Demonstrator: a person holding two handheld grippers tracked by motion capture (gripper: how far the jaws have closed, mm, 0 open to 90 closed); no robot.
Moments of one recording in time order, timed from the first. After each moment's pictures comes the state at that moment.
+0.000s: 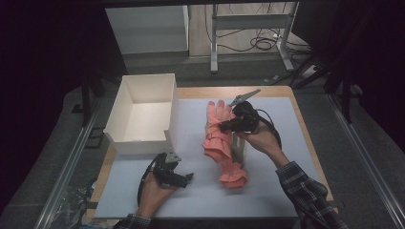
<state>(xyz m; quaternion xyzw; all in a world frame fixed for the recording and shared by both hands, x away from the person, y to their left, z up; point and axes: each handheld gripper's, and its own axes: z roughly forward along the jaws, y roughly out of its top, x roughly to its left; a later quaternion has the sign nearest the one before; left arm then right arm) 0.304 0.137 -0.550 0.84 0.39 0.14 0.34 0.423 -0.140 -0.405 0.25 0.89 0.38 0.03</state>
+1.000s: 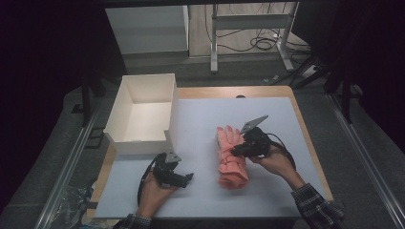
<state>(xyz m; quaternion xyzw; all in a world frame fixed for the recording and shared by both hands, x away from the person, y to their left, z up) 0.304 0.136 -0.550 0.84 0.39 0.14 0.35 0.385 -0.177 -0.460 0.23 0.91 0.33 0.02</state>
